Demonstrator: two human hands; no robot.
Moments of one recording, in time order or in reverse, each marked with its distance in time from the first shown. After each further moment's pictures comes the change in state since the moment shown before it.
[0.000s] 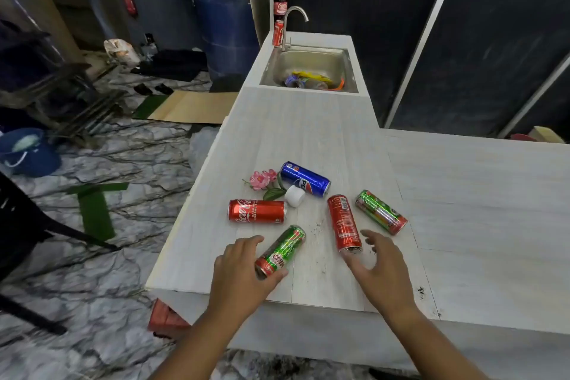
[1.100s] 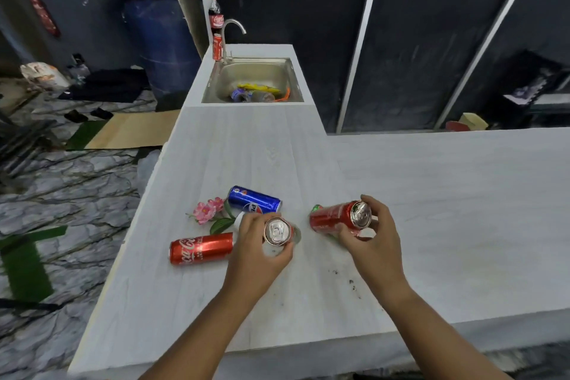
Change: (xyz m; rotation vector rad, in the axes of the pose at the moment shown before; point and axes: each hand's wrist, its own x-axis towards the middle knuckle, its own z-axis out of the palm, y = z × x) left_hand 0.092 0.133 0.010 -0.645 0.015 0.224; right_hand 0.064 0.003 -0.072 0.571 0.239 0.044
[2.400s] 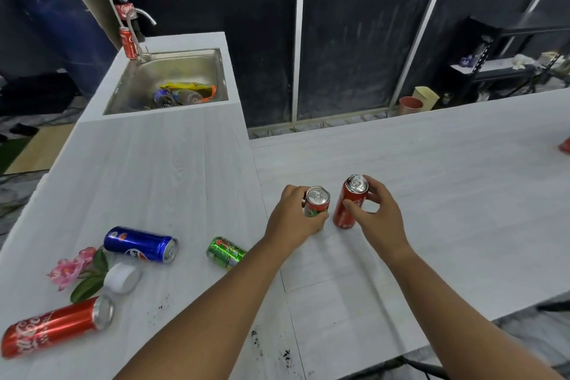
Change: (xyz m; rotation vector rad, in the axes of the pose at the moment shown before) left_hand 0.152 0.071 0.302 0.127 -0.378 -0.057; right_hand 0.185 0.127 -0.182 -0.085 0.085 0.107
